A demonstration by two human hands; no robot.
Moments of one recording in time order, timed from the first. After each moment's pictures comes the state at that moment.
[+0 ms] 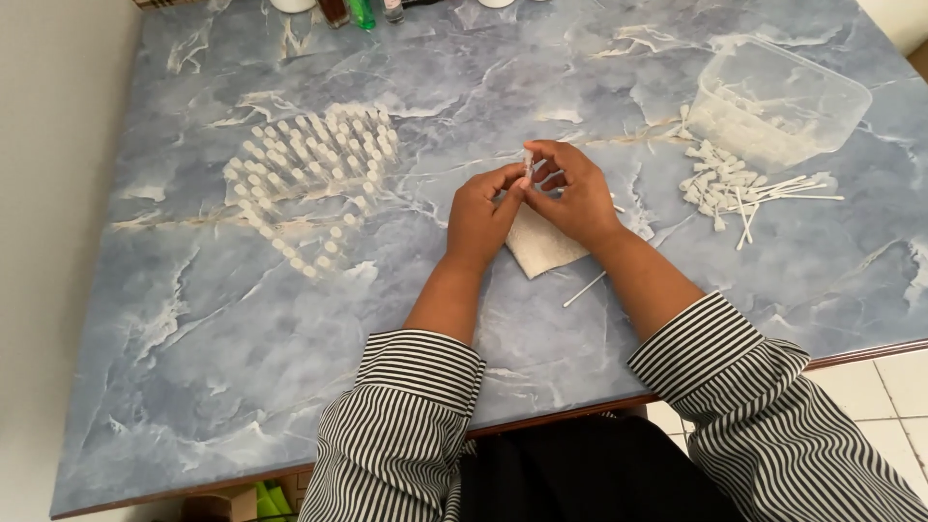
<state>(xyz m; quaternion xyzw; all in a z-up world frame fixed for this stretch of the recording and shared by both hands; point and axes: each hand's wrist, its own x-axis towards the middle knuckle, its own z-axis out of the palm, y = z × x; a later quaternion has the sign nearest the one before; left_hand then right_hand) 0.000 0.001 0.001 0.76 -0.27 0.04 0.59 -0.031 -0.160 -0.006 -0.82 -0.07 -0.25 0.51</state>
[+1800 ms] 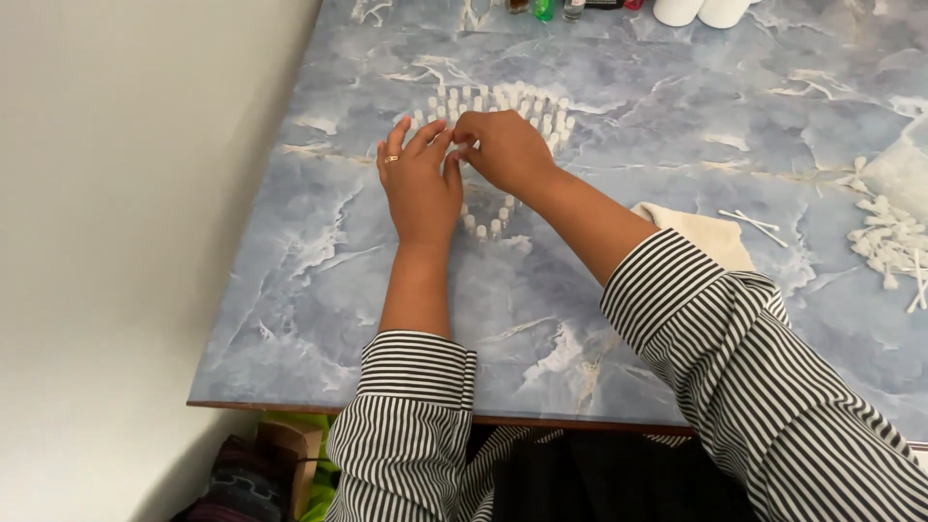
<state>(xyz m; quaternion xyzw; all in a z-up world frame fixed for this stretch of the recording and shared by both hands) 0.064 0.253 0.004 0.88 -0.10 0.34 0.31 0.099 0.103 0.041 -0.94 -0.20 -0.11 0.24</state>
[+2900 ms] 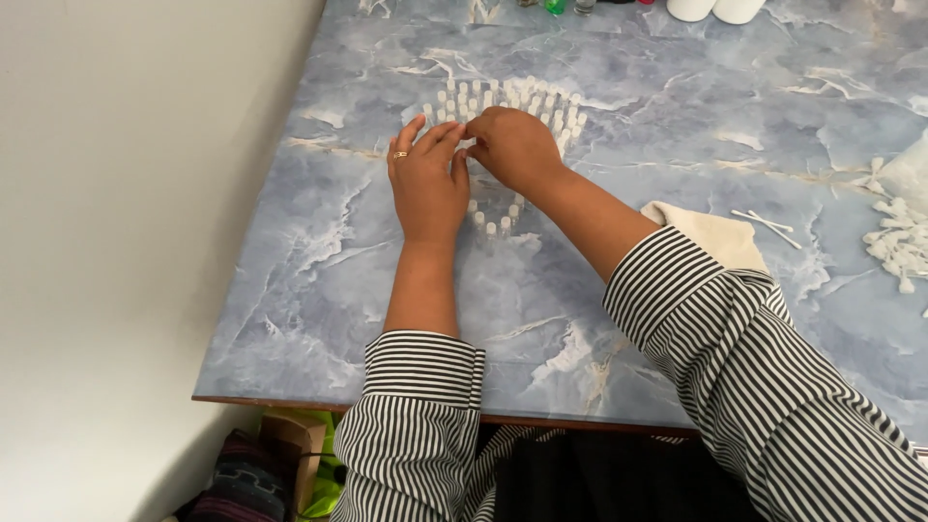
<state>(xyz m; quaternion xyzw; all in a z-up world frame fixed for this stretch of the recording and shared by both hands) 0.067 0.254 -0.004 0.88 -0.10 0.34 0.31 0.113 0.101 0.022 -0.94 -0.26 -0.15 0.15</state>
